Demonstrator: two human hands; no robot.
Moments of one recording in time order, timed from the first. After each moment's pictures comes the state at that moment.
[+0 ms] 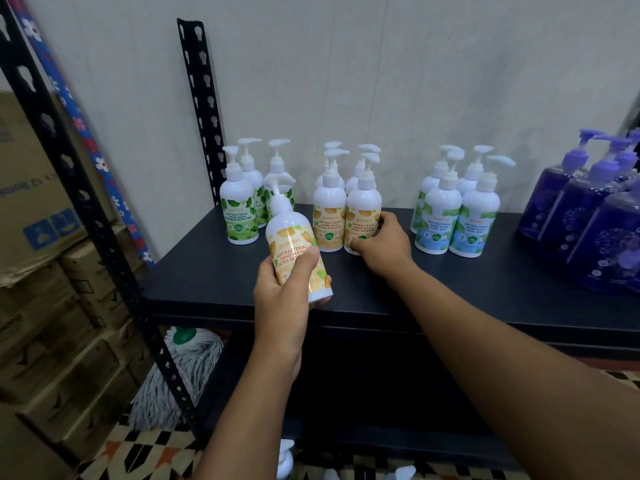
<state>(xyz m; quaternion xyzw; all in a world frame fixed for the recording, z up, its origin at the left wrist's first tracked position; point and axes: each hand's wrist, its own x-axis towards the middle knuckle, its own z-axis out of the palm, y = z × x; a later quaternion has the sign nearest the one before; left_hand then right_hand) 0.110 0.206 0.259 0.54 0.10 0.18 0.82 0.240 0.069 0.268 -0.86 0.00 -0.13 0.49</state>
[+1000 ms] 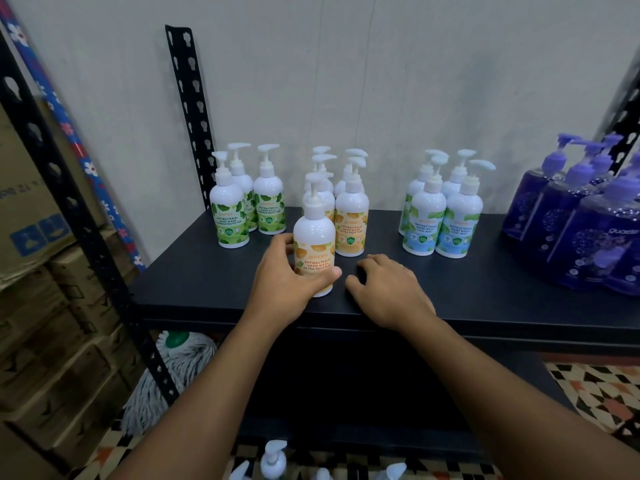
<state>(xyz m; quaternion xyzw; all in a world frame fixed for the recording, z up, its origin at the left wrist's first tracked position) 0.143 0.223 0.262 0.82 0.00 0.17 0.55 0.170 0.047 0.261 -0.98 -0.09 -0.05 0.14</state>
